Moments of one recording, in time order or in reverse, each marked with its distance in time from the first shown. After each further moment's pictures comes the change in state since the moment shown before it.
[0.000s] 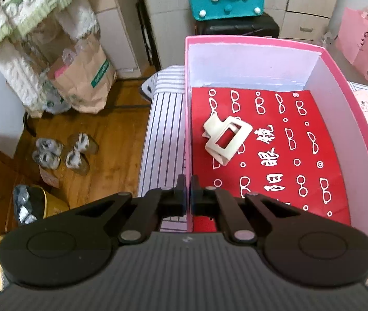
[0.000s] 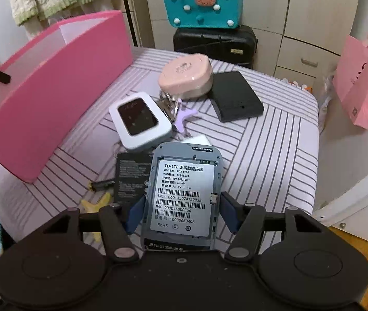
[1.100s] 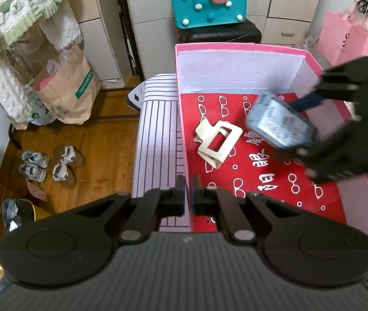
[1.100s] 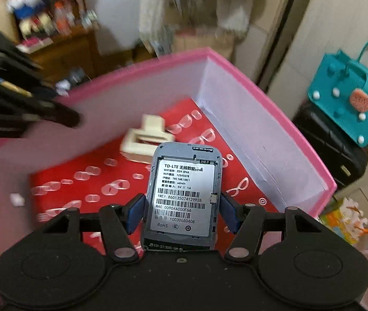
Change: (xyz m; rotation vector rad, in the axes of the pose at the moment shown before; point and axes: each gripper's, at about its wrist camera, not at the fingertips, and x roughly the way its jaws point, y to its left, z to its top) left arm -0.002 0.013 -0.005 0.030 -0.038 -0.090; right arm 0.130 0.208 0.199 -0.583 0.117 0.126
